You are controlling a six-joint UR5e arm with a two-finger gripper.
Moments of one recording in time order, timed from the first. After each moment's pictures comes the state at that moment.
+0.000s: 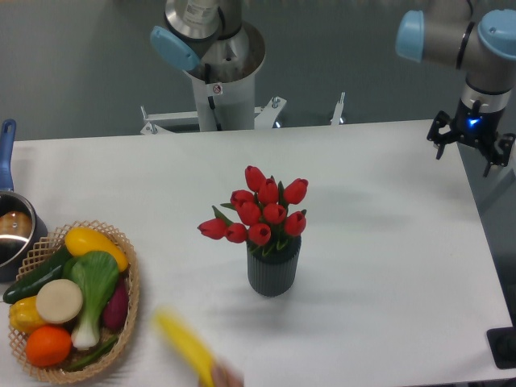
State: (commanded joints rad) arm 3.07 -1.93 -1.69 -0.91 1.45 1.66
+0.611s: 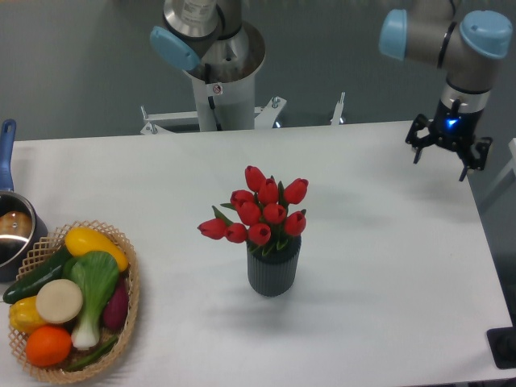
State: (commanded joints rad) arm 3.14 -1.87 -1.86 -0.83 1.11 1.66
